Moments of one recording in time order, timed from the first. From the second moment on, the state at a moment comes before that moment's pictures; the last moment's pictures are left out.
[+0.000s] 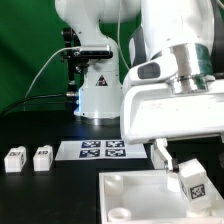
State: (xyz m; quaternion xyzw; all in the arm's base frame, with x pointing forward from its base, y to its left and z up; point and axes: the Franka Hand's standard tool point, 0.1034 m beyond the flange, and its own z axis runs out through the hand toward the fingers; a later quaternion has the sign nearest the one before) arm 0.622 0.116 0.100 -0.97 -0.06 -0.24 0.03
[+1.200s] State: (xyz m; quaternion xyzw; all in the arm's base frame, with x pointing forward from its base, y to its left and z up) arm 0.625 0.104 0.090 -1.00 -0.04 0.01 0.04
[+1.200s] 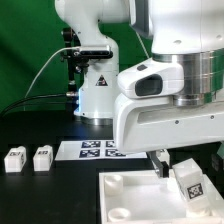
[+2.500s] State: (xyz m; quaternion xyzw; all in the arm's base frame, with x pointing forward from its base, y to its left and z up) arm 0.629 0.121 0.087 -0.81 0.58 0.02 0.07
